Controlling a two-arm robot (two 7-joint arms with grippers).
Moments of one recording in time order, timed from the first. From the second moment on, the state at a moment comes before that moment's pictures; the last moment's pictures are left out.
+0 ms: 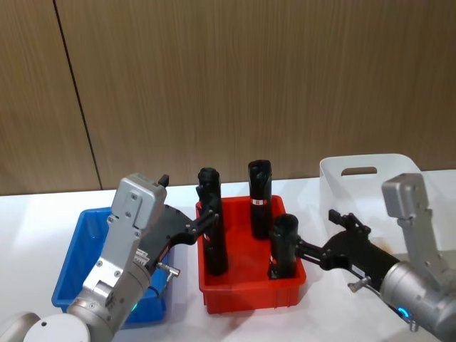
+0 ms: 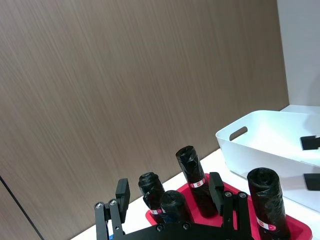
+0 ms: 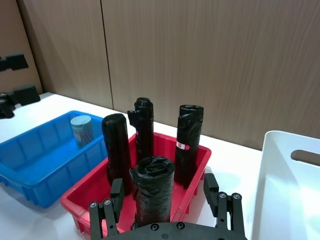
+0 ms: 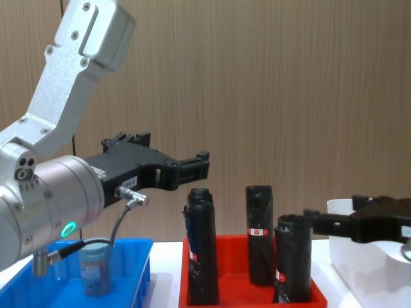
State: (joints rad) left arm -0.24 0.38 0.45 -1.63 -0.20 0.01 -0.01; right arm 0.13 0.30 -0.24 -1.60 0.26 0.19 0.31
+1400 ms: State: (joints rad) left arm -0.24 0.38 0.45 -1.63 -0.20 0.01 -0.01; right arm 0.36 0.19 -0.29 -1.26 0.19 0.19 0.42
